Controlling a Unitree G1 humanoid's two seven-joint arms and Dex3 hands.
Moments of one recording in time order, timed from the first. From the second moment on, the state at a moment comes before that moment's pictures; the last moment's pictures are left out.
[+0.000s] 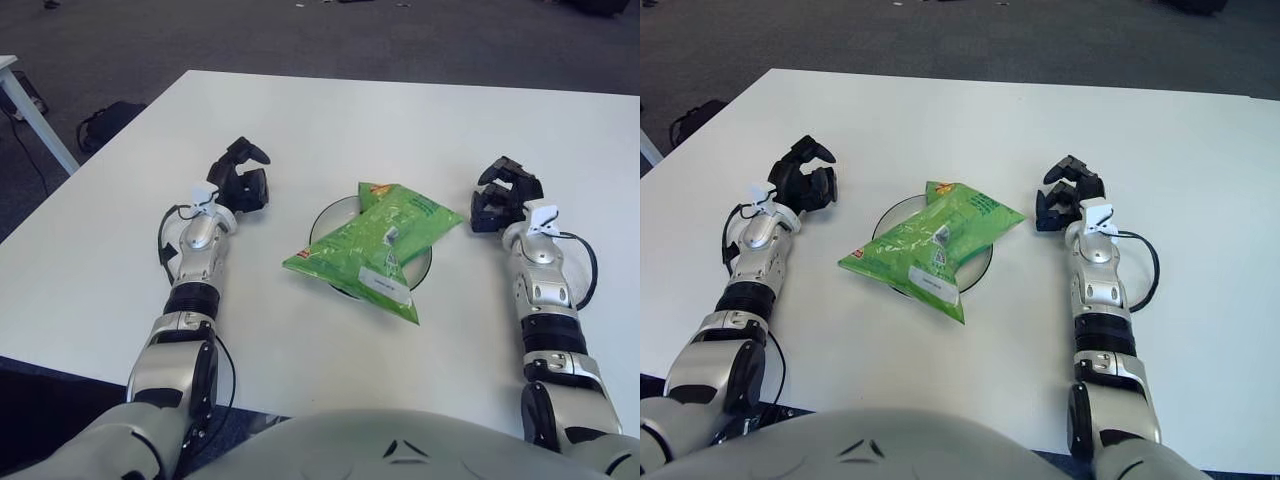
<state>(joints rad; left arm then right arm) -0.45 0.16 0.16 0.75 -0.18 -0.49 -0.30 -0.27 -0.27 -0.16 0.33 -0.11 -0.06 -0.12</state>
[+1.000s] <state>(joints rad) -0.45 0.16 0.15 0.75 -0.18 -0.49 -0.31 -0.19 -0.27 -0.13 0.28 -0.17 -0.07 -0.21</state>
